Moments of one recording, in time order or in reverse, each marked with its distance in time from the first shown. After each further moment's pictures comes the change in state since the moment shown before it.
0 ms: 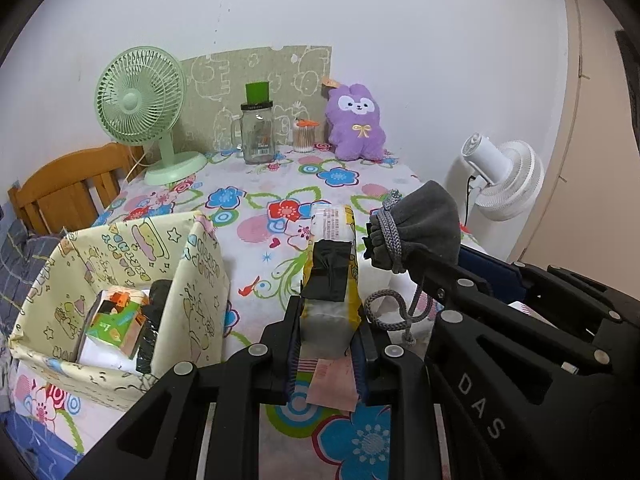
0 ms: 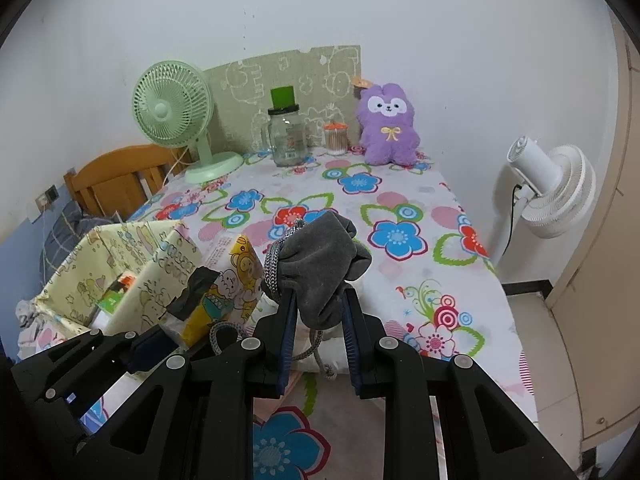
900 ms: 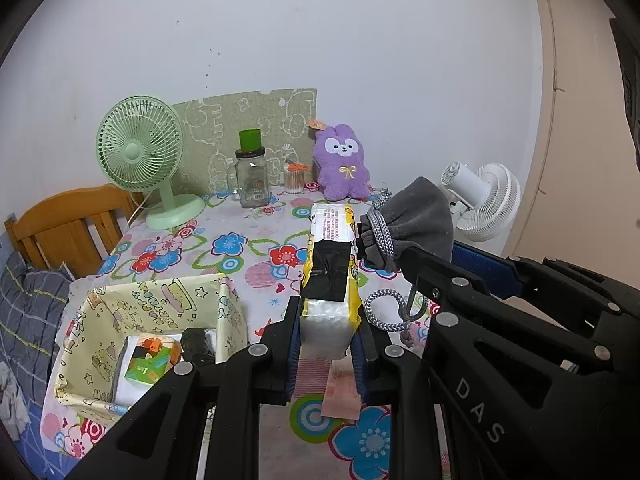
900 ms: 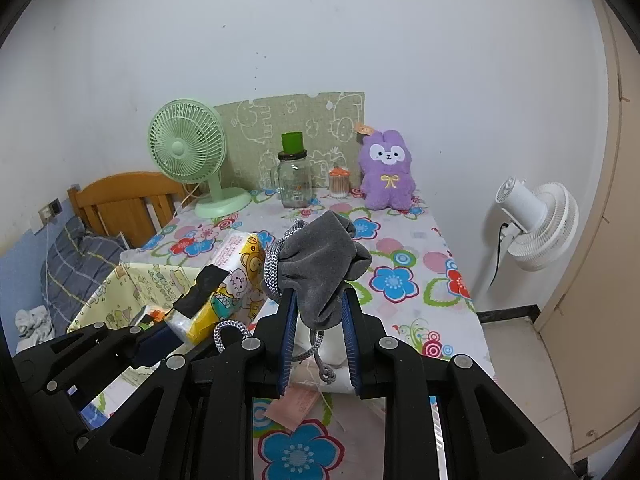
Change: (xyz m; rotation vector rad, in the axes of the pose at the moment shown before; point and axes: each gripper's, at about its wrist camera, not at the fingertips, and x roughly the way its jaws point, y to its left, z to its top) left arm -0.051 0.011 0.028 0.056 -0.087 -0.044; right arm -0.056 0.028 0.033 -0.026 -0.090 -0.032
